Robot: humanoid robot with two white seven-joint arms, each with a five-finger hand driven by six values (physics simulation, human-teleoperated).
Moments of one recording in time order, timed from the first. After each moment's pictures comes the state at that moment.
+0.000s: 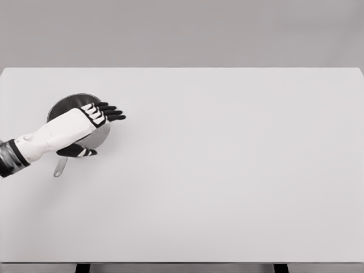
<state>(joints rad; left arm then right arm) -0.25 0.82 -0.41 -1.58 -0.46 -0.61 -0.10 -0.03 0.00 -0.17 0.05 0.15 0.10 0.00</state>
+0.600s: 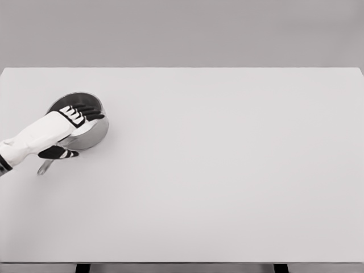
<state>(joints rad) -0.17 0.84 -0.31 -1.52 -0.47 -0.61 -0.09 -0.03 0.00 -0.17 0.05 0.15 0.10 0.00</state>
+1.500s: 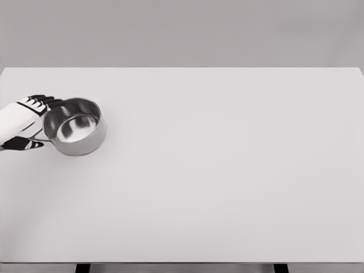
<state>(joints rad) -0.16 0.87 -0.19 -1.38 -0.49 -0.61 -0.09 -0.03 0.00 -0.17 0.05 0.15 0.10 0.00</state>
